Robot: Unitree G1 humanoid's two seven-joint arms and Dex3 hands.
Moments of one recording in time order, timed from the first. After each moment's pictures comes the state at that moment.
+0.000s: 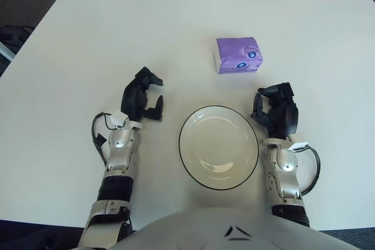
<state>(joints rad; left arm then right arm) -0.07 0.05 0.08 0.24 -0.15 -0.25 -0.20 0.14 0.11 -0.04 0.00 0.05 -0.40 -0.14</state>
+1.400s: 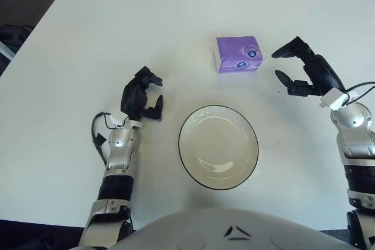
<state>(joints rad) -0.08 0.04 0.09 0.24 -0.15 -0.25 -0.20 -0.22 -0.60 -0.11 -0.05 -0.22 -0.31 0.28</state>
